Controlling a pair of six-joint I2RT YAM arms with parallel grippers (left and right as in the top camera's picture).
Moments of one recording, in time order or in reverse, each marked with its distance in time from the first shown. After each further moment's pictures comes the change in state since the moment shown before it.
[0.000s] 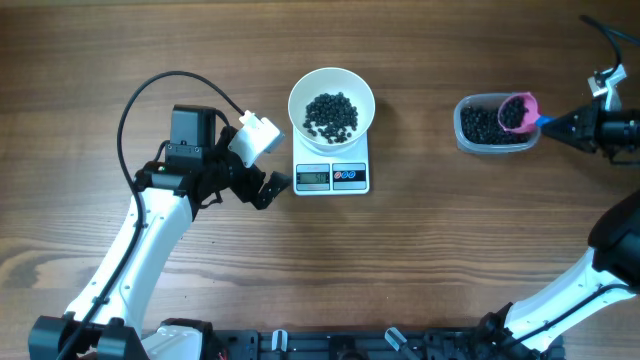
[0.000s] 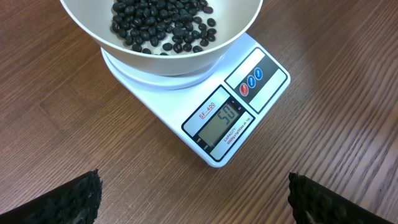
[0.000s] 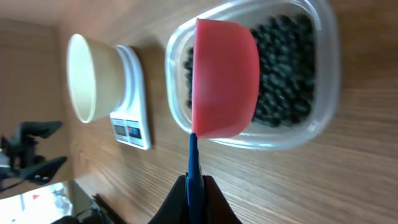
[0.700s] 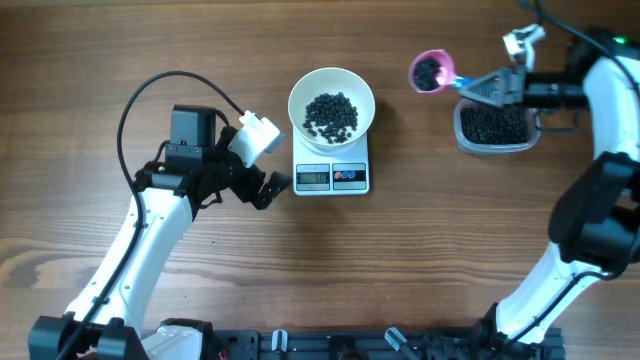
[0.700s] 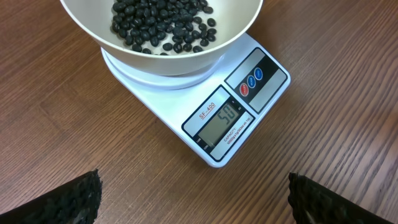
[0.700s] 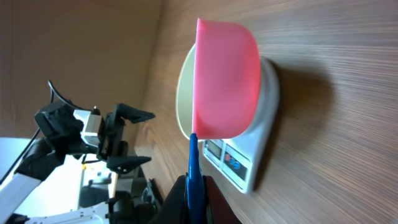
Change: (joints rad) left arm 0.000 0.000 0.000 0.000 0.000 0.000; right arm 0.371 0.000 -0.001 0.128 -0.336 0.108
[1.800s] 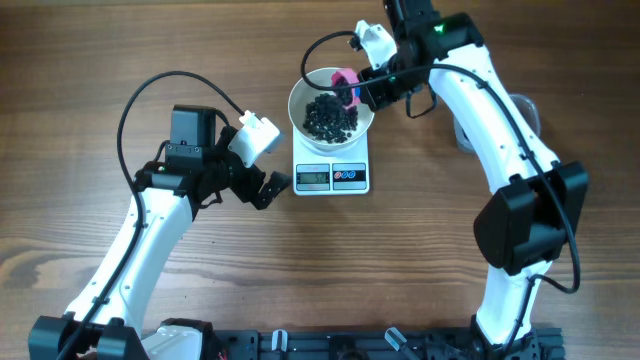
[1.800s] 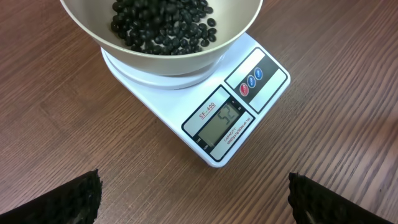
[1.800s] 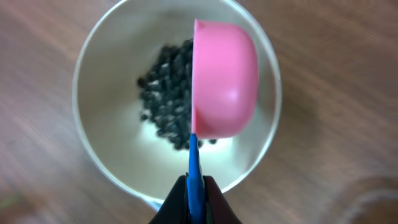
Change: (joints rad) left arm 0.000 0.000 0.000 0.000 0.000 0.000; right arm 0.603 0.000 0.184 0.231 0.887 0.274
